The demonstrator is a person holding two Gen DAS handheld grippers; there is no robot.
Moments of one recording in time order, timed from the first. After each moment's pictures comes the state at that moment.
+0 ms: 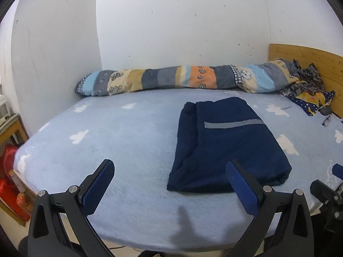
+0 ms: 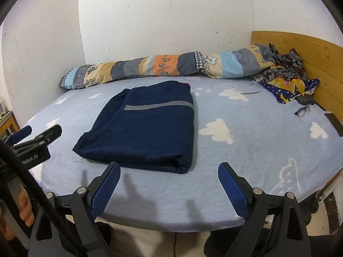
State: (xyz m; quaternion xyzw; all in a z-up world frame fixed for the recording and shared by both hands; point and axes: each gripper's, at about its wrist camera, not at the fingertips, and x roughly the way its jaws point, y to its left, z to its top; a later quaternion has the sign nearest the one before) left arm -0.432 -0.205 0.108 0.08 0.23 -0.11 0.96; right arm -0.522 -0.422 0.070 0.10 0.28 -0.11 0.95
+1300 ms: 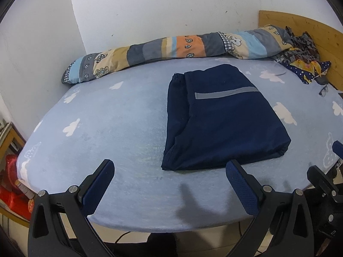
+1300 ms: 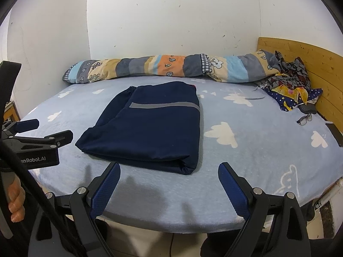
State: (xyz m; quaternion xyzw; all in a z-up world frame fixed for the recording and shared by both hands) left arm -0.416 -0.222 0.104 0.15 0.33 -0.13 0.92; right arm -0.519 -0.405 0.070 0.06 0.28 -0.10 0.95
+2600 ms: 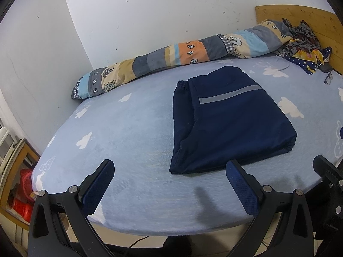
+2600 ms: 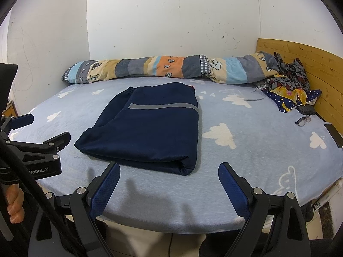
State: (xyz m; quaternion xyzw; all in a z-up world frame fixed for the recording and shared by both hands) left arm -0.431 -0.232 0.106 0.20 0.29 -0.10 0.93; right arm -0.520 -0.407 0.072 0.06 0.28 -0.10 0.95
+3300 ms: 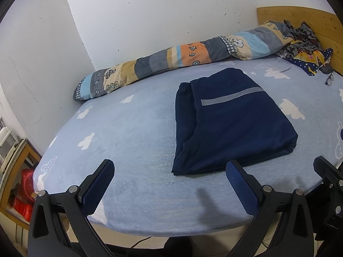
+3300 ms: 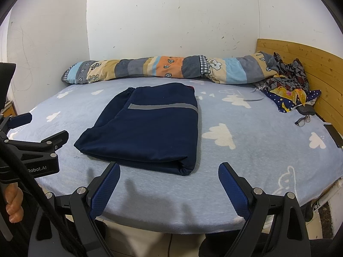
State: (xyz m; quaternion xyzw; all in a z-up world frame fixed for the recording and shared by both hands) left arm -0.432 -0.230 0.107 0.20 0.28 -0.10 0.93; right arm -0.521 -0.408 0.072 0.06 0.28 -0.10 0.95
